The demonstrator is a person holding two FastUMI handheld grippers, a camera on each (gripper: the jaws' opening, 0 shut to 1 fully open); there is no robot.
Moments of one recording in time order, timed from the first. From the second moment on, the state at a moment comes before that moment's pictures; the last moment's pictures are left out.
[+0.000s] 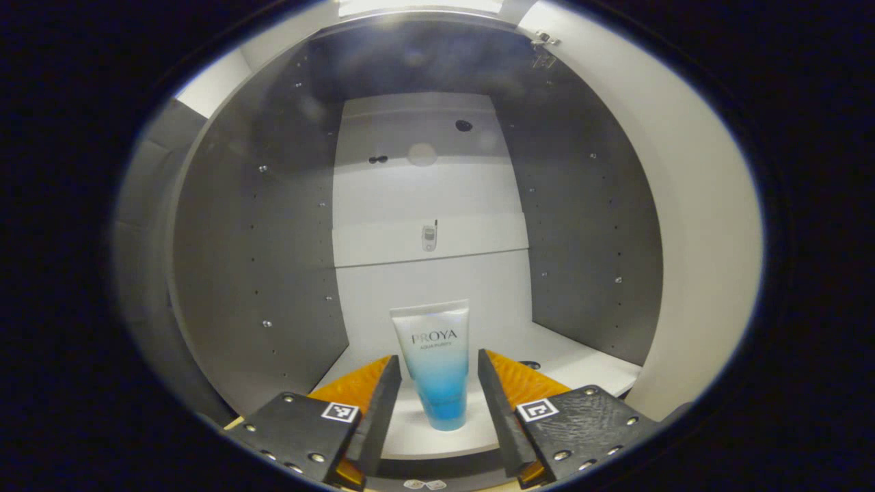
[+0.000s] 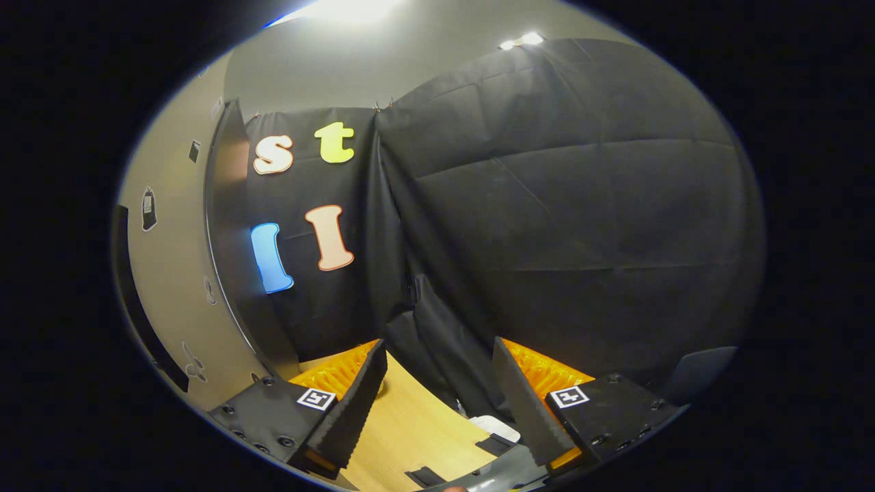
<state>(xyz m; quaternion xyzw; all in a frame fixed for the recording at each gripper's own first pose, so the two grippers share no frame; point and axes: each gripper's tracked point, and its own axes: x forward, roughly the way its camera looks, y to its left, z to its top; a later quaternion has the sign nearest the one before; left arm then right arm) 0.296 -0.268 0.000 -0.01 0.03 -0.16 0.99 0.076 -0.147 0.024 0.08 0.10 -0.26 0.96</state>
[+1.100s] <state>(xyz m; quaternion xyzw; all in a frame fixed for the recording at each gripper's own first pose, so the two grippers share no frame) 0.182 -0.185 0.014 -0.02 0.01 -0.10 0.99 0.095 -0.146 0.026 0.08 0.11 -0.14 0.98</state>
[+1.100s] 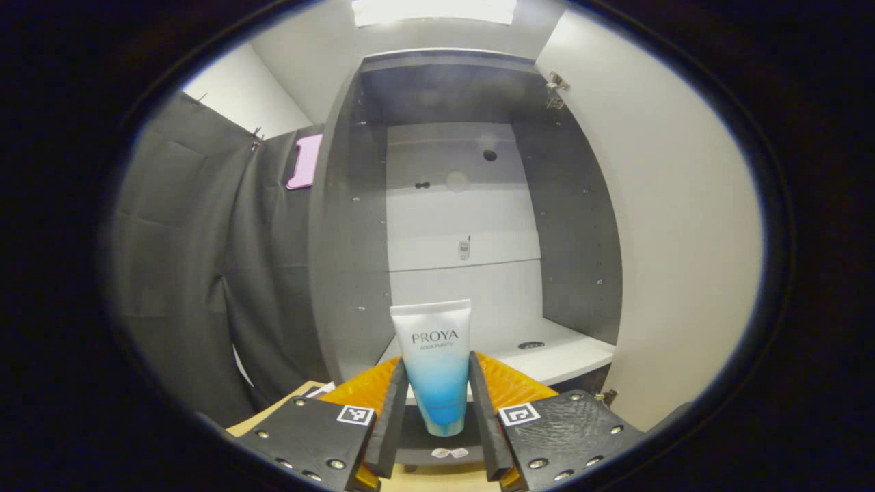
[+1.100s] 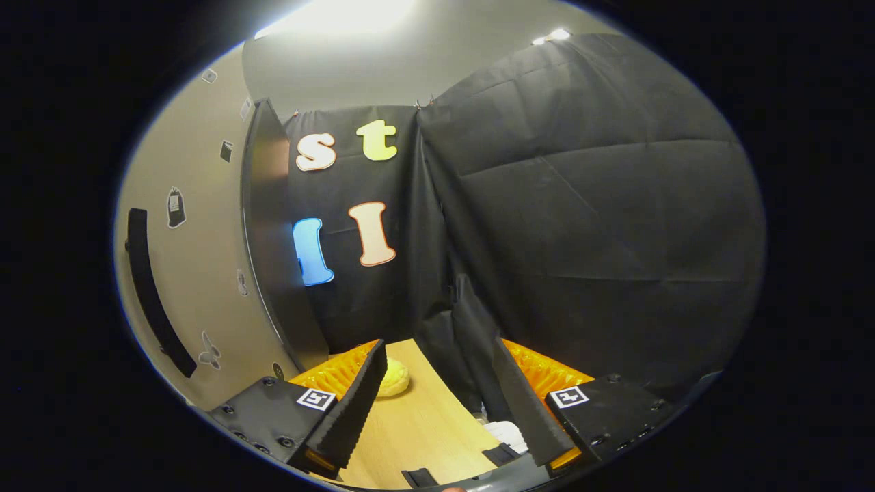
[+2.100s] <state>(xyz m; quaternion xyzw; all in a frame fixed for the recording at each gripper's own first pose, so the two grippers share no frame) 0.021 -0.110 -0.109 -0.01 0.05 -0.03 1.00 0.108 -0.111 0.007 0.03 0.14 -0.03 0.99</state>
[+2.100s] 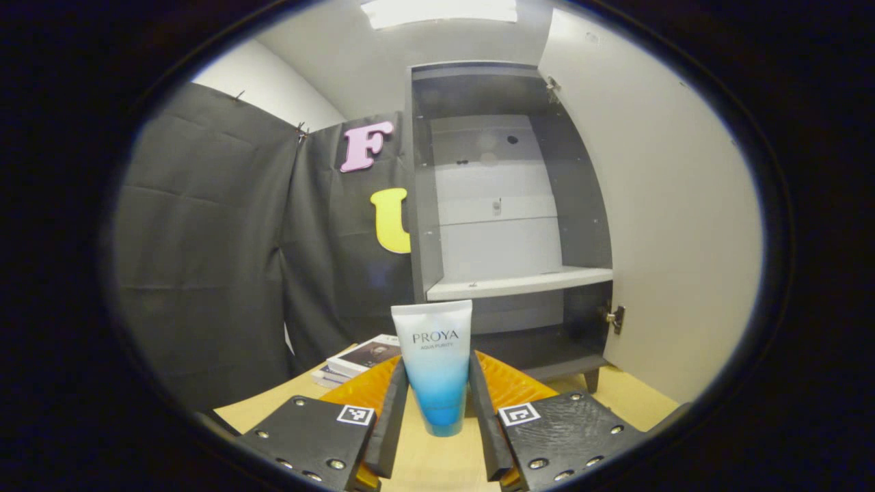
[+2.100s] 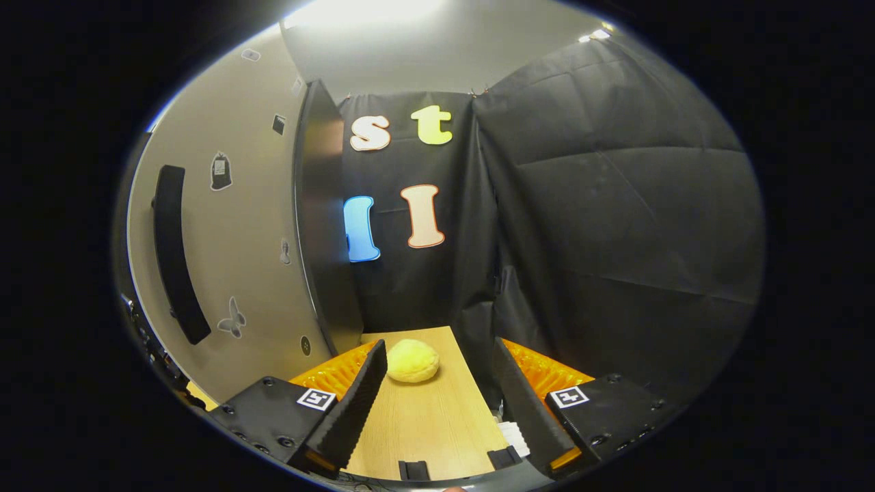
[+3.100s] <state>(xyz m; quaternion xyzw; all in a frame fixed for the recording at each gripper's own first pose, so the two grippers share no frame) -0.022 -0.121 -0.318 -0.05 0.15 -0.02 0.99 0.130 -0.085 -0.010 -0.01 0.16 -0.02 0.99</state>
